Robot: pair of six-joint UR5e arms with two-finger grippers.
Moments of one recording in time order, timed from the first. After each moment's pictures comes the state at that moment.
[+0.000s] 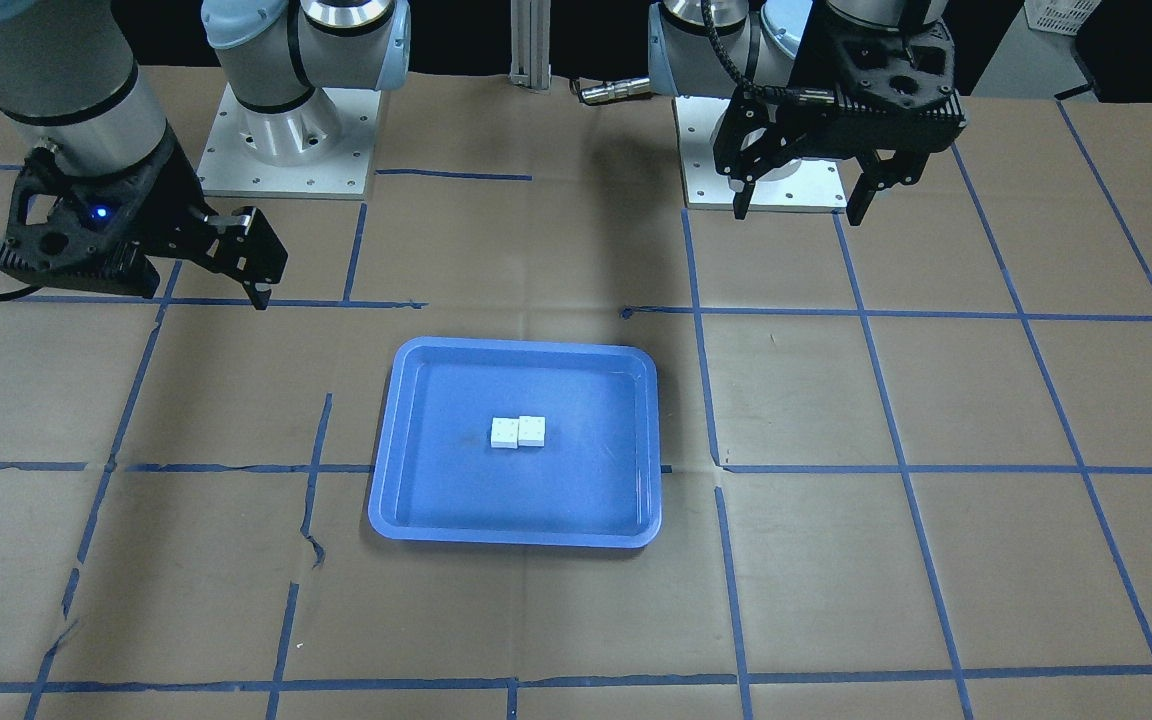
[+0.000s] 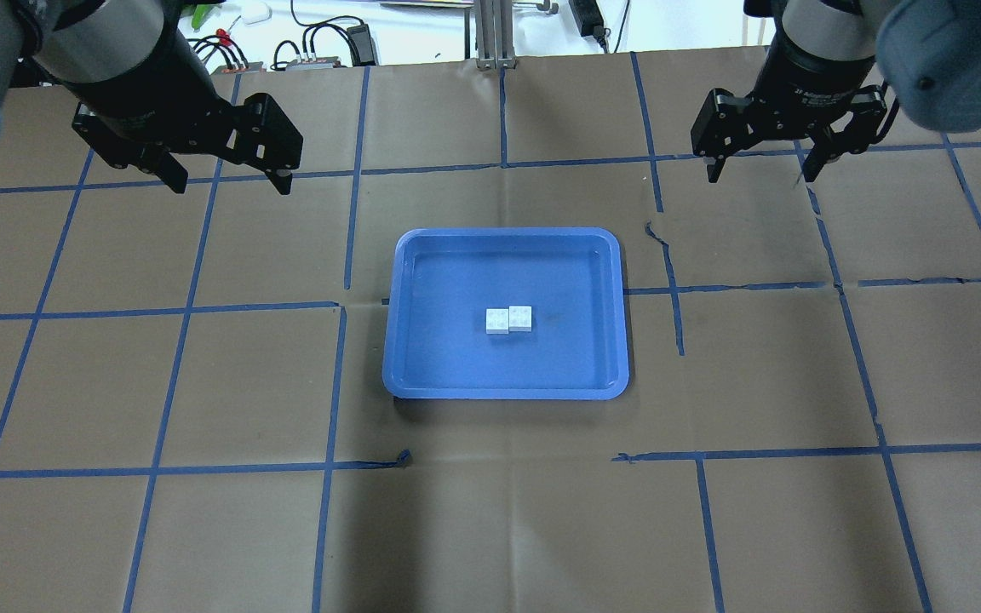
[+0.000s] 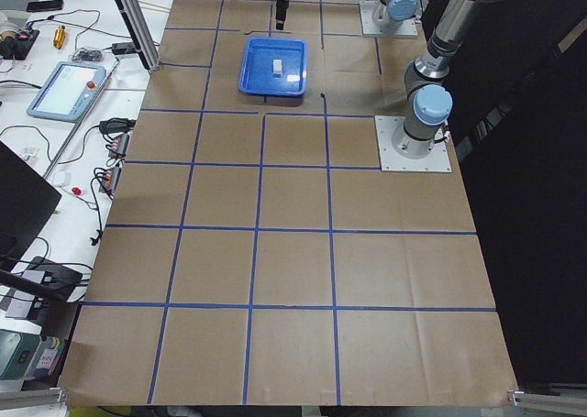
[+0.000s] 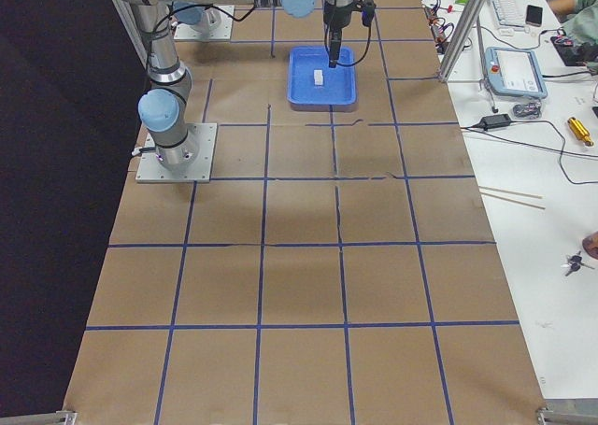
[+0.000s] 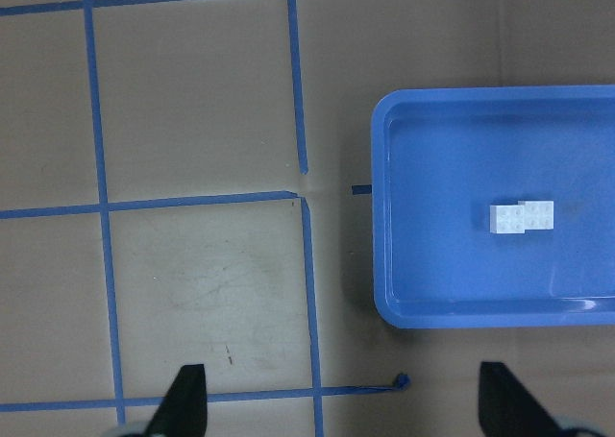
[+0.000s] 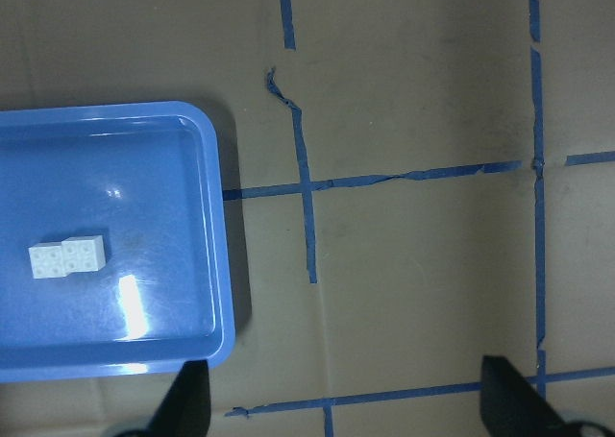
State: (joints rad) left arm -1.62 -1.51 -1.52 -1.57 1.59 0.01; right arm 1.56 -1.50 1.50 -1.56 -1.58 0.09
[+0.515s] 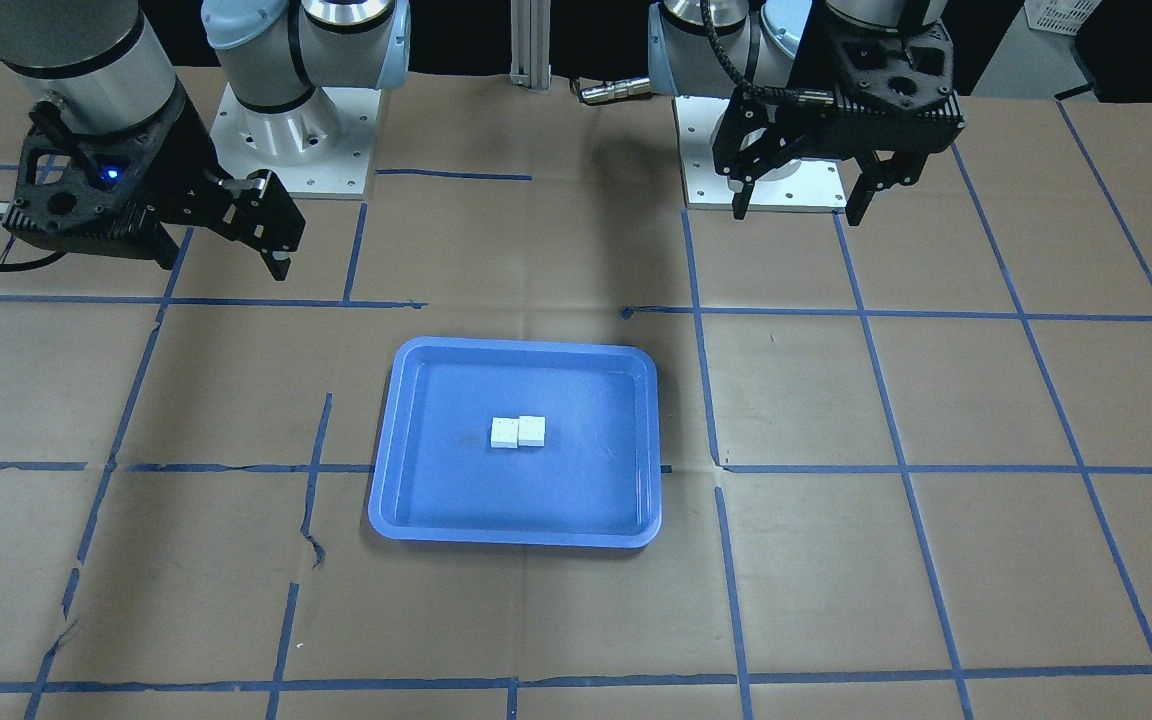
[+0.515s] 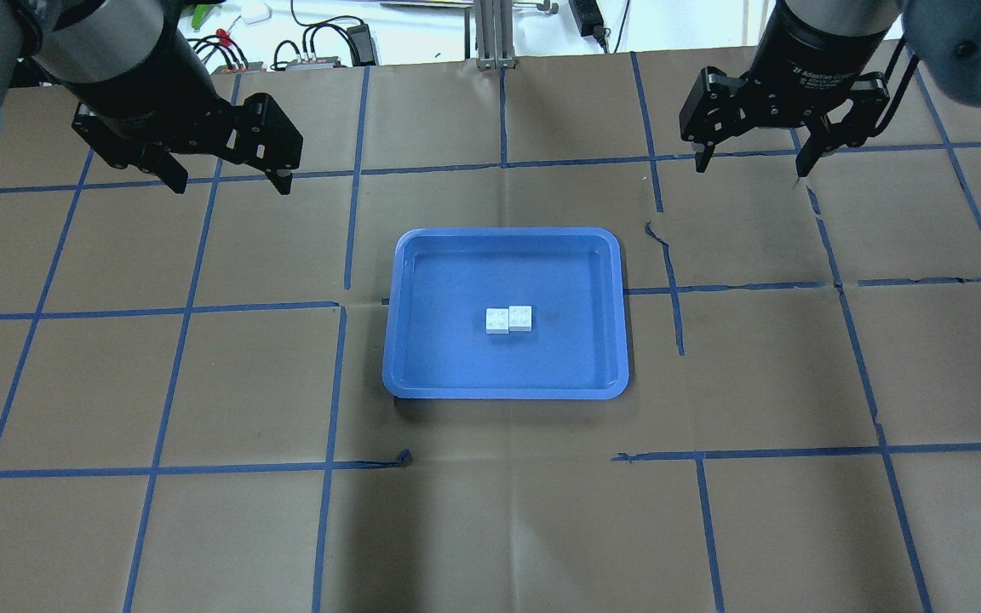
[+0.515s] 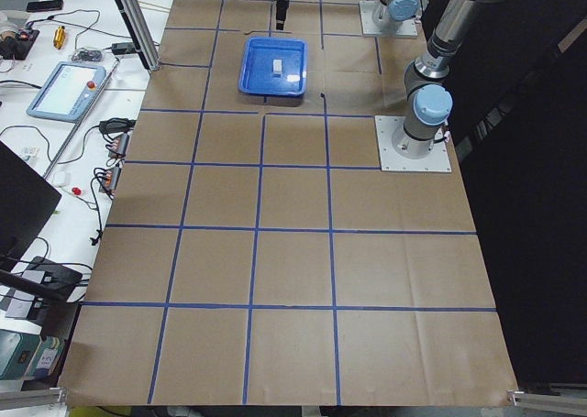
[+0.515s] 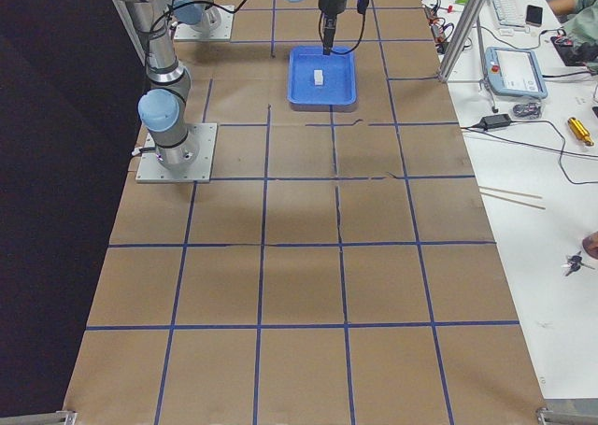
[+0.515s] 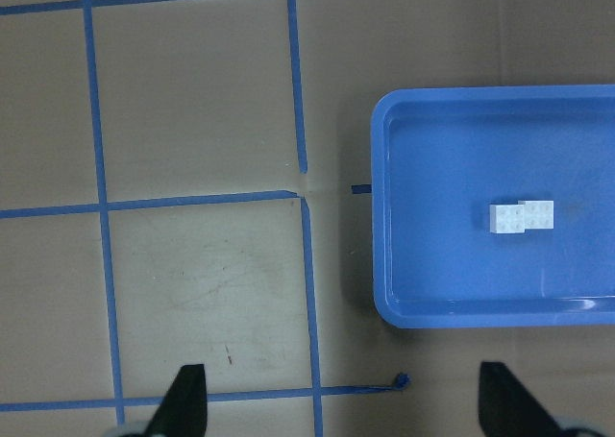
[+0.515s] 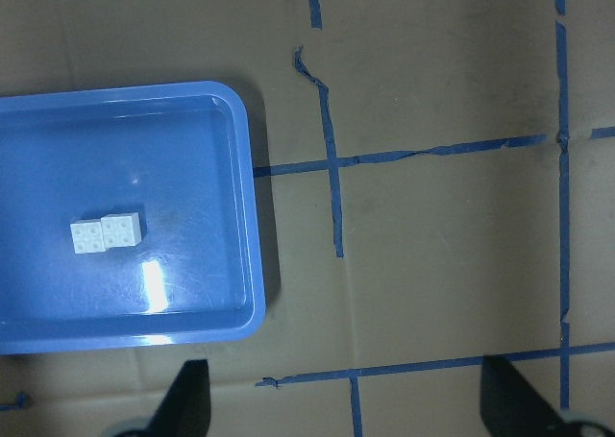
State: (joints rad) left arm -1.63 -1.51 -1.52 -1.57 1.59 0.01; right arm 1.57 -1.51 1.48 -1.52 -1.55 0.11
